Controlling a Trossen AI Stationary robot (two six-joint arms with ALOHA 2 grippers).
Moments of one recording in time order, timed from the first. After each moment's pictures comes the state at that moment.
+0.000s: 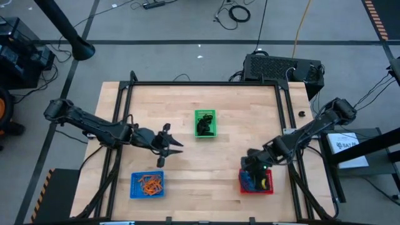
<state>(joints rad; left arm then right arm) -0.25 1.14 0.56 0.18 -0.12 -0.06 0.50 1.32 0.86 -0.62 -0.24 0.62</state>
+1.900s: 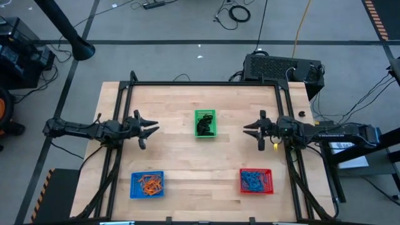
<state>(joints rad) -0.11 0.16 0.01 0.10 -0.37 -0.08 -0.17 0.48 0.01 0.22 -0.02 0.08</state>
